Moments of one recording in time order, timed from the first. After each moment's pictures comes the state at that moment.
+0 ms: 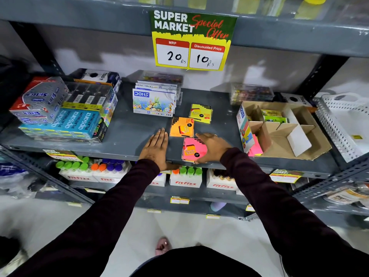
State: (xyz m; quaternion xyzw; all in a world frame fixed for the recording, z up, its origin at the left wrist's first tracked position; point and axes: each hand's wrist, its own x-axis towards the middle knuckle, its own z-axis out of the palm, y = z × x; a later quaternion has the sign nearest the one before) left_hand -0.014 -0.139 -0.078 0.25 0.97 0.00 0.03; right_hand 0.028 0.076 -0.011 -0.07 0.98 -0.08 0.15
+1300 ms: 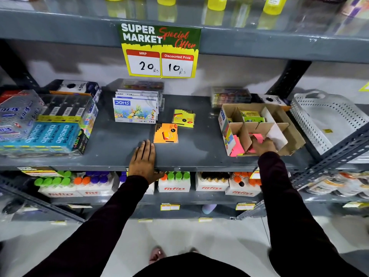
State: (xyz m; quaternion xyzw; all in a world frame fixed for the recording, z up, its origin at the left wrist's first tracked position) left_hand -0.002 -0.132 -0.103 0.24 0.97 0.02 -0.03; right_hand 0.075 0.234 -0.022 0.47 0.81 -0.35 -0.06
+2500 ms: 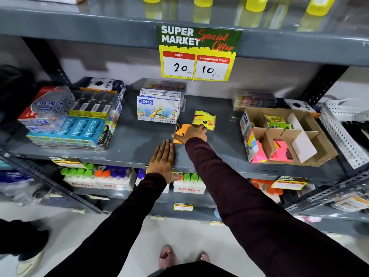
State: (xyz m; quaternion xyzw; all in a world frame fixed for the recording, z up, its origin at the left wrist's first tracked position) left_hand -0.003 -0.137 -0.100 0.26 0.97 0.00 0.00; right_hand -0.050 -0.005 -0.019 0.23 0.95 -0.20 0.09
